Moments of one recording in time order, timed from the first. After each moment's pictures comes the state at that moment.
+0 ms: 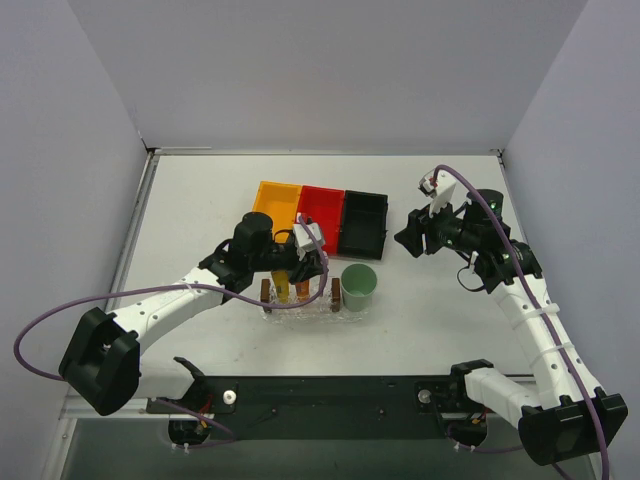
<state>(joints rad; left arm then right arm) -0.65 1.31 0.82 0.08 0.61 0.22 0.20 1.02 1.01 -0.49 -0.49 -0.19</state>
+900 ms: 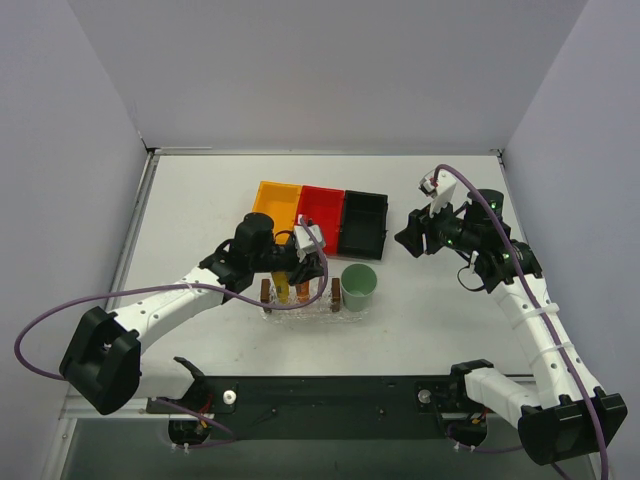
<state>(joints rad) -0.65 1.31 0.83 0.05 0.61 0.24 0.19 1.02 1.01 -0.49 -0.49 -0.19</state>
